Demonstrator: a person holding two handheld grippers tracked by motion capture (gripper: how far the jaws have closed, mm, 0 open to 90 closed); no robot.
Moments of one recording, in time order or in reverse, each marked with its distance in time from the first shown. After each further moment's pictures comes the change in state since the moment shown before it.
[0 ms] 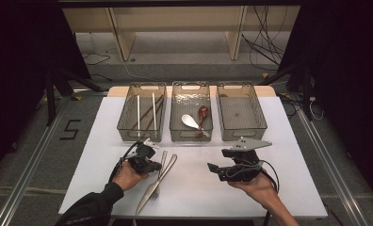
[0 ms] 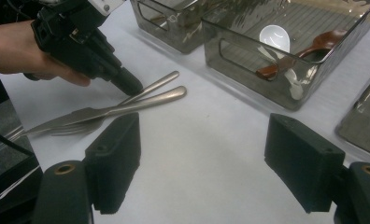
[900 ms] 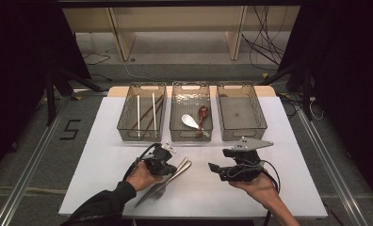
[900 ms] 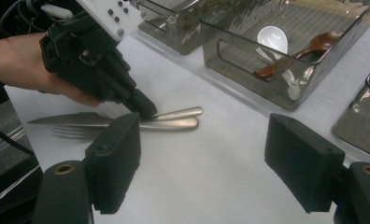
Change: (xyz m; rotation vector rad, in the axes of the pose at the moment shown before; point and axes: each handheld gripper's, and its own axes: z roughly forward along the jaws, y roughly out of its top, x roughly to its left) left arm -0.038 0.023 0.019 0.014 -0.080 0.134; right arm -0.001 0.000 -0.003 -0.005 -0.002 0.001
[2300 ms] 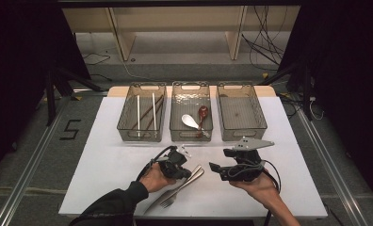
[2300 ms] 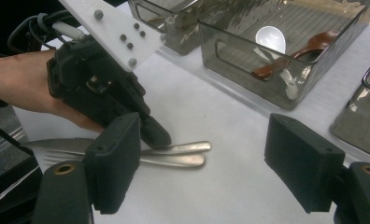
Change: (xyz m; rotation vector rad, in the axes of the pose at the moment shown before) left arm -0.026 0.020 0.018 -0.011 -0.088 0.079; right arm -0.001 0.000 -0.001 -0.002 -0.005 0.003
